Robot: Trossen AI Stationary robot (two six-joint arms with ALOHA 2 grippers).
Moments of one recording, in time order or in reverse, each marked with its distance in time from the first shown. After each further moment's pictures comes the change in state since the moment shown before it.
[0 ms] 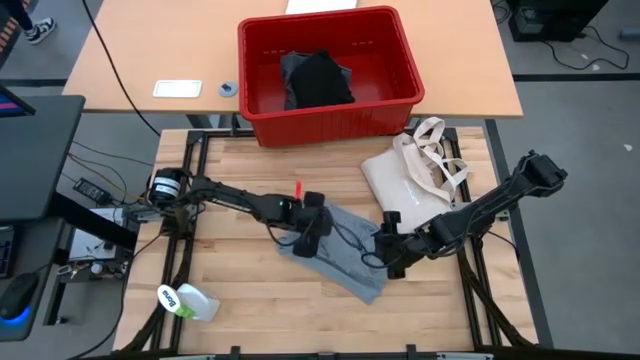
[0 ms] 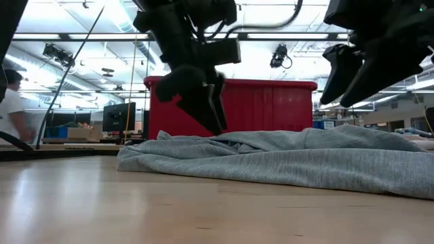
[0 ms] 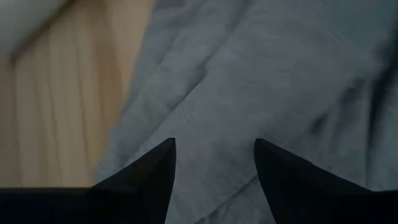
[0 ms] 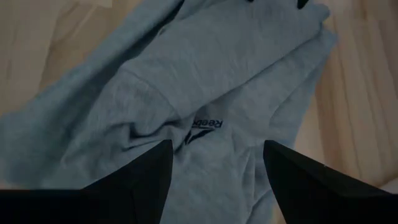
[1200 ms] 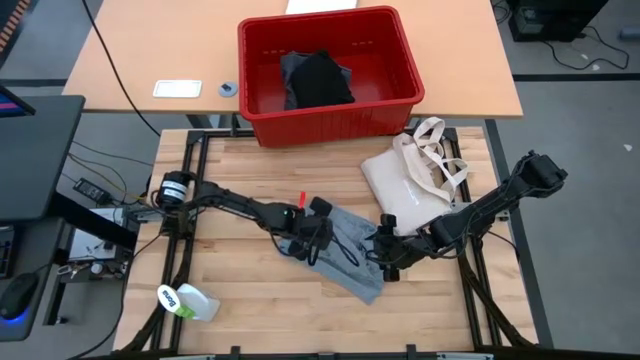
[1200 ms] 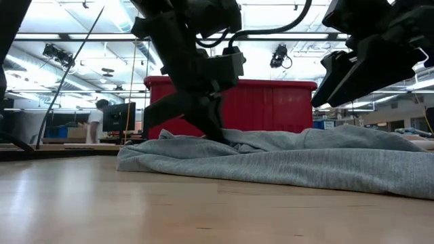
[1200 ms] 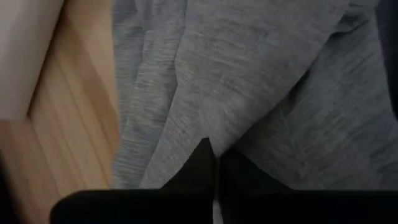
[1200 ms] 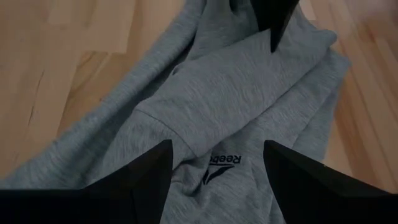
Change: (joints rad) left arm -0.037 0.062 0.000 0.029 -0.111 0.314; right arm 0.003 0.000 -0.111 0.286 0.001 0.009
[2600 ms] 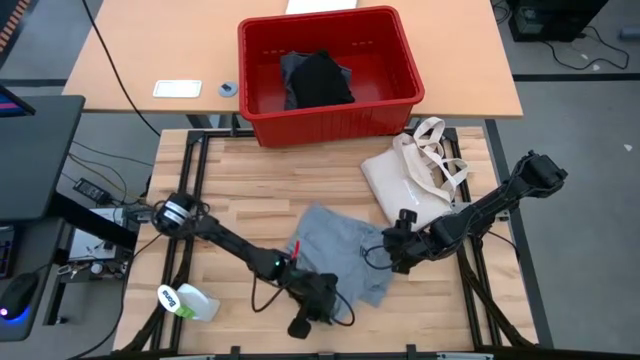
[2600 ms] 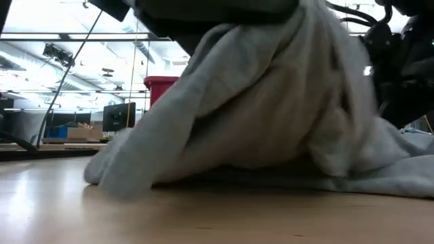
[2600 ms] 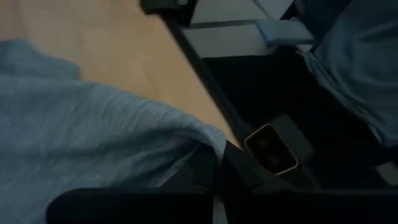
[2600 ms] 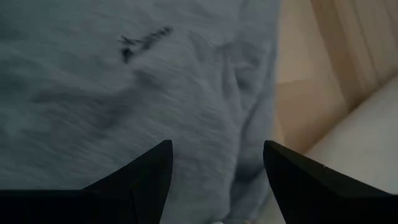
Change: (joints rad) left arm -0.315 0.083 0.001 0.559 0.578 -0.737; right arm 0.010 0.000 0.000 -0.401 0.005 0.326
